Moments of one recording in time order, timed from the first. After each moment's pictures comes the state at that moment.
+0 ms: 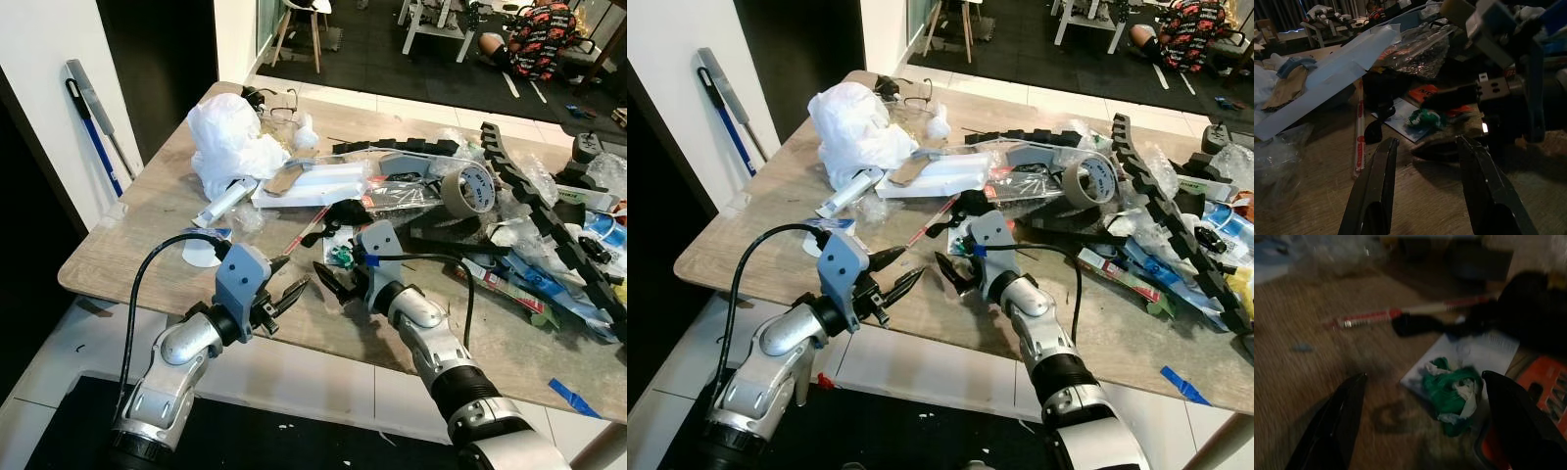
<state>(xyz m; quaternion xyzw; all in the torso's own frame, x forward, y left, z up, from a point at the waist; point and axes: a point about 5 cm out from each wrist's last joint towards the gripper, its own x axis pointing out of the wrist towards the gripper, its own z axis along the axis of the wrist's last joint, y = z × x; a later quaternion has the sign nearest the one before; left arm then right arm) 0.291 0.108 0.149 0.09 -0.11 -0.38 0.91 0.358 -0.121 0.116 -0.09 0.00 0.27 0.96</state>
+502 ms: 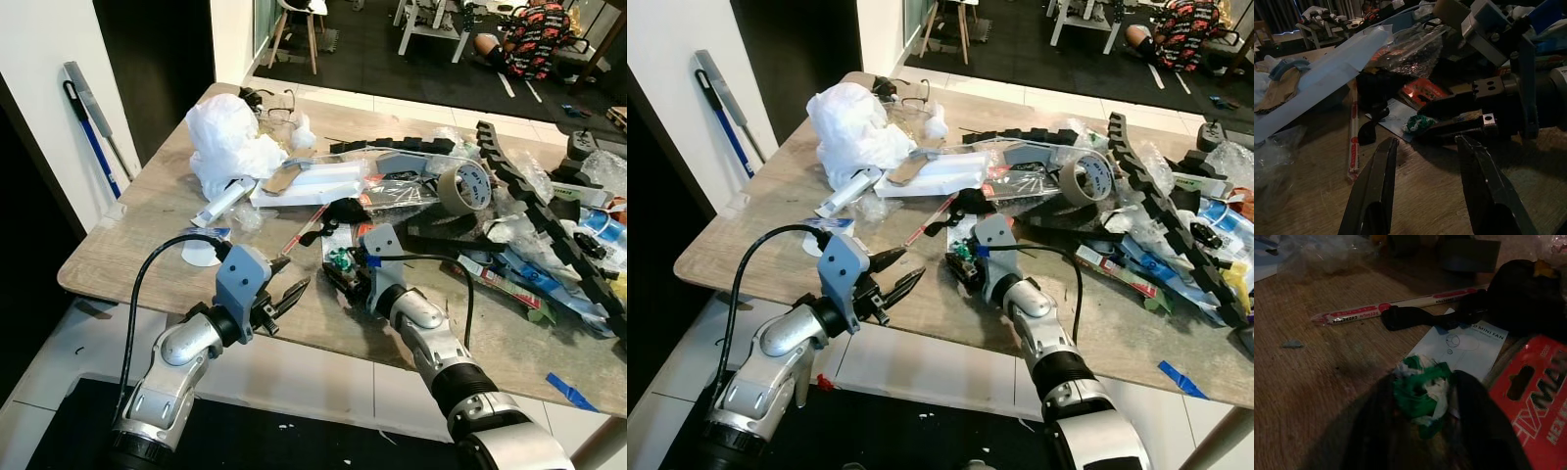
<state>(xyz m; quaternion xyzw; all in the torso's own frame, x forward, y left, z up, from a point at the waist) 0.291 0.108 0.148 0.10 -0.10 -0.38 0.91 0.361 -0.125 0.115 -0.07 0.01 0.27 0.96</state>
